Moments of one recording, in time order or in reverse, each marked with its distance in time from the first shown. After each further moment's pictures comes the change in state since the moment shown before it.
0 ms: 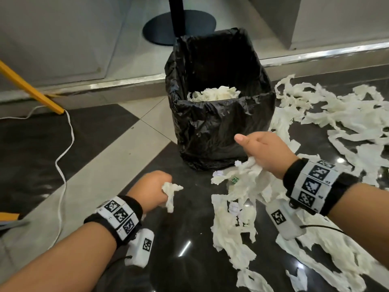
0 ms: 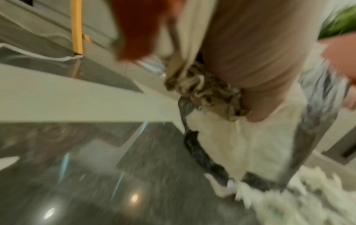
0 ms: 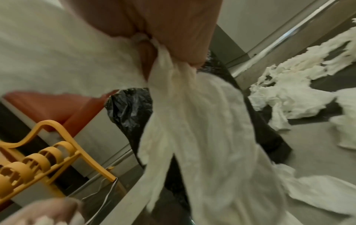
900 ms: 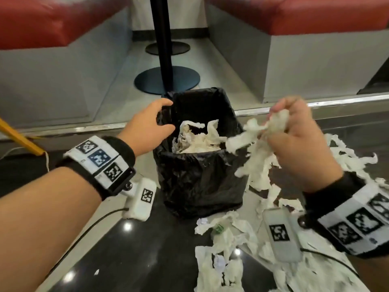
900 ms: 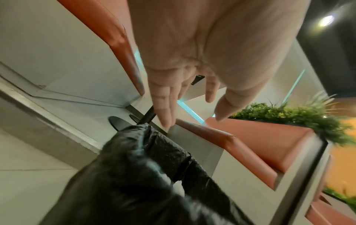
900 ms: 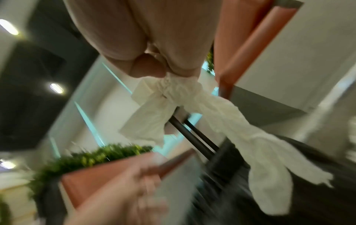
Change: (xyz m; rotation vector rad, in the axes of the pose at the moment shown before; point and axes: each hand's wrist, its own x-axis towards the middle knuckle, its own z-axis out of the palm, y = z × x) left_hand 0.085 0.104 -0.180 -0.327 0.532 0.143; right_hand -0.012 -0.089 -0.094 0.210 0.394 -0.302
